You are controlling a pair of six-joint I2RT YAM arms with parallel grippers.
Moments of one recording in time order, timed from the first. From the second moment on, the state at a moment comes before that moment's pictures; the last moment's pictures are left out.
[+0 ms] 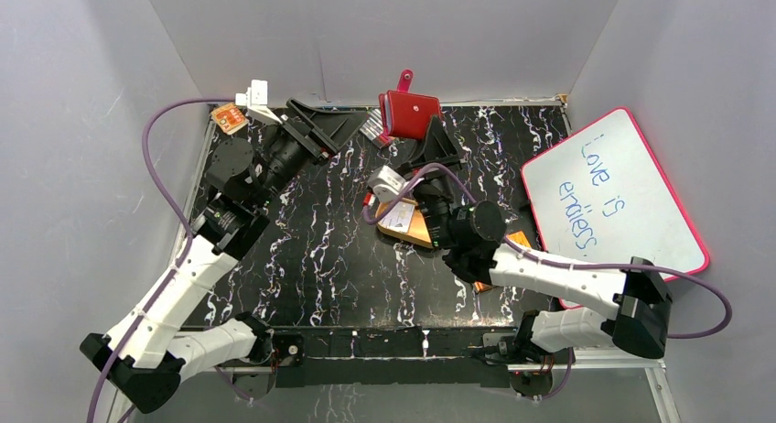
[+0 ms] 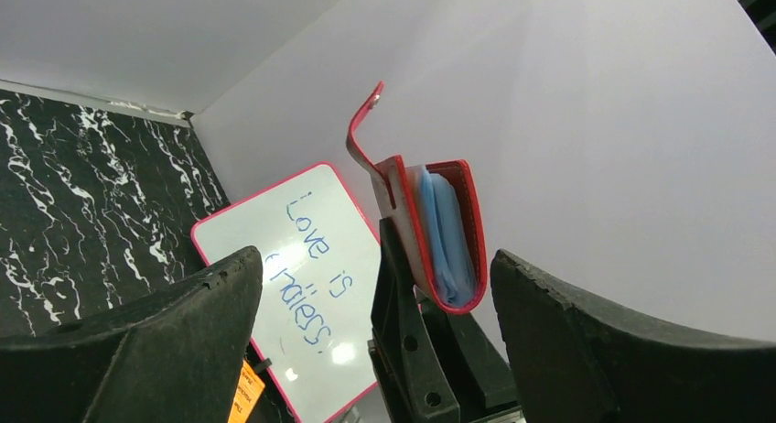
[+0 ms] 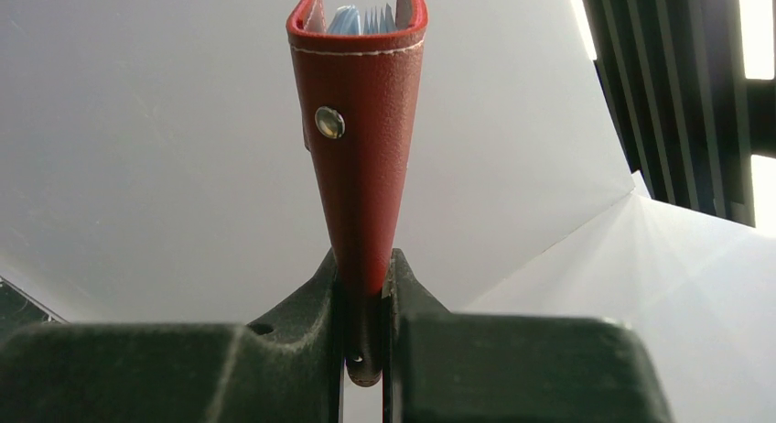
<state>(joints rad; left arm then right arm) -0.61 1.01 1.20 0.04 0.09 -1.00 1.15 1.22 0.91 0.99 0.63 -1.61</state>
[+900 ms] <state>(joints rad) -0.62 1.08 1.24 0.02 0.11 -0.96 1.21 1.38 1.08 0.93 0.83 -1.59</state>
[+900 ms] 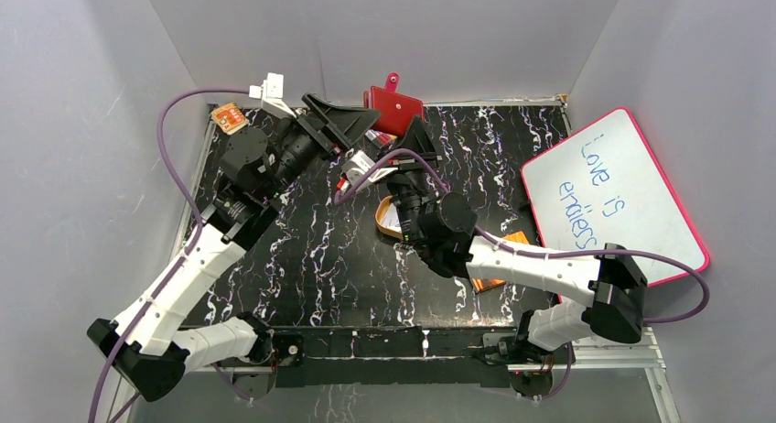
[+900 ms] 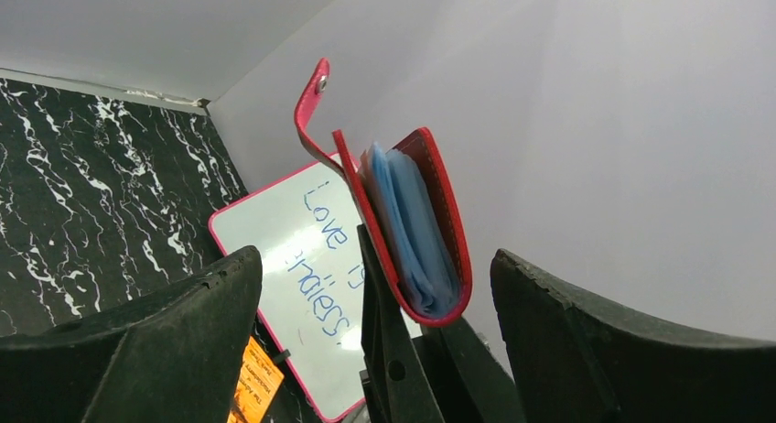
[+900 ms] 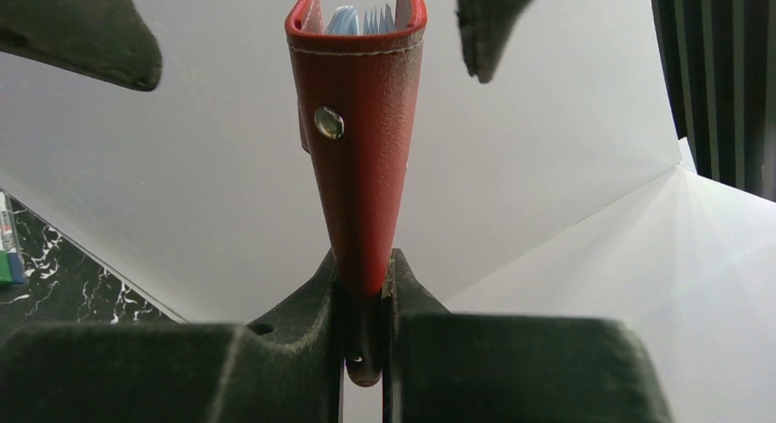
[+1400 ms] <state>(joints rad) -0.66 1.17 1.30 0.03 0.11 -0.95 1.21 1.39 1.11 0.87 0.86 -1.56</state>
